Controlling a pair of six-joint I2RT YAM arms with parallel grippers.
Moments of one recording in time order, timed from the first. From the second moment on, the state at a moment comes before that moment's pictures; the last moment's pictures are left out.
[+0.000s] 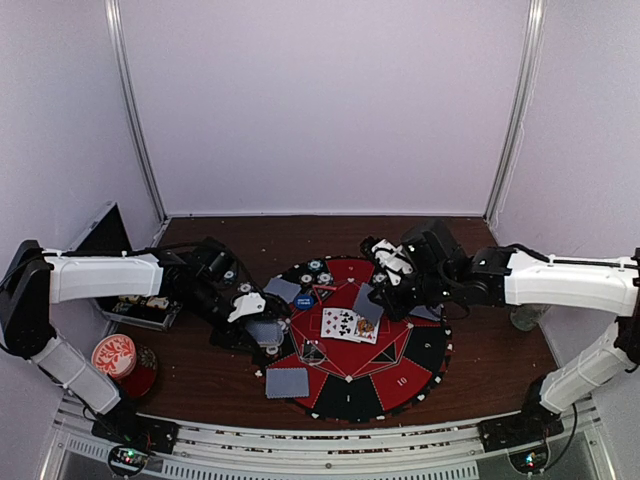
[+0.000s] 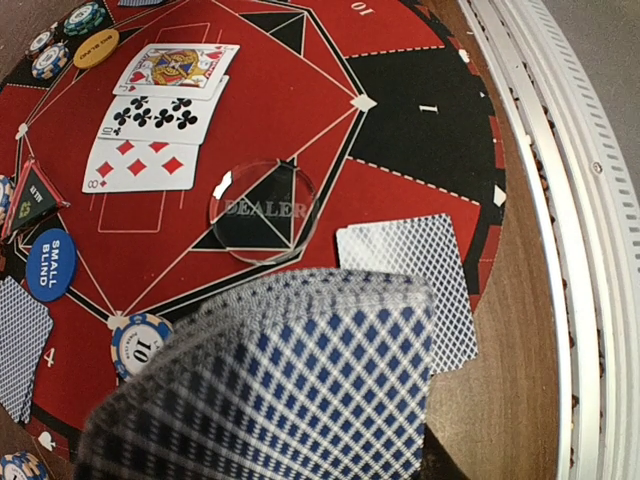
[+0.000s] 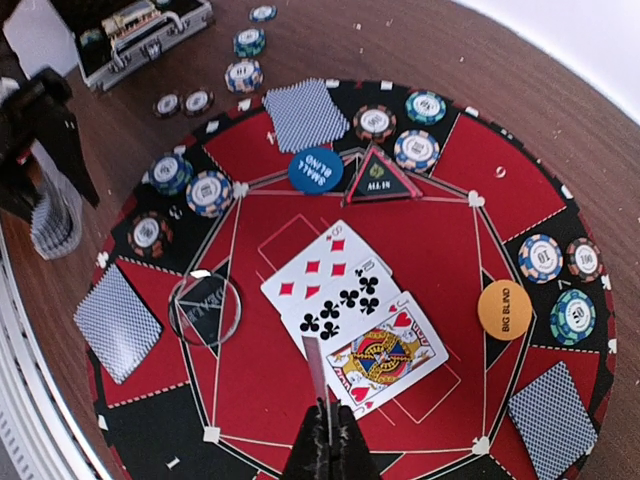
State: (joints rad) left arm -0.66 1.50 0.91 -0.57 0.59 0.85; right arm 0.90 1.38 1.00 -0.34 0.04 0.13
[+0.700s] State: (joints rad) left arm -0.66 1.48 0.91 -0.58 0.60 0.85; right arm 0.83 1.52 0.97 -0.38 -0.12 -0.03
